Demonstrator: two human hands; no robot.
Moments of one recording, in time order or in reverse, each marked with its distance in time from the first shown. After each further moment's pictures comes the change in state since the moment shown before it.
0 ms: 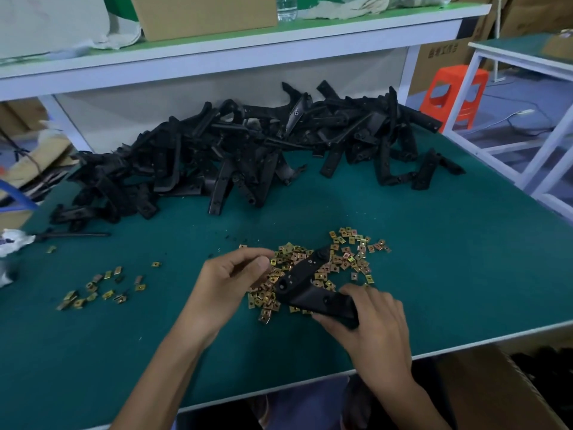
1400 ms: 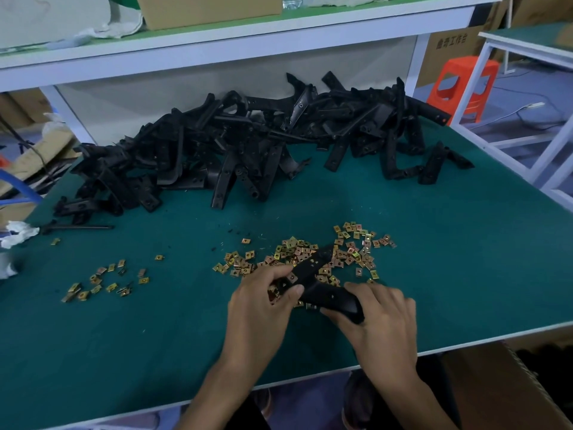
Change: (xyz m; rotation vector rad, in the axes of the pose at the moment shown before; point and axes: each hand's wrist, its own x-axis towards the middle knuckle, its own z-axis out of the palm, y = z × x) left_hand -0.033 -0.023 0.045 0.531 0.181 0.124; right_hand 0.000 -0.001 -0.001 -0.076 0.026 0.021
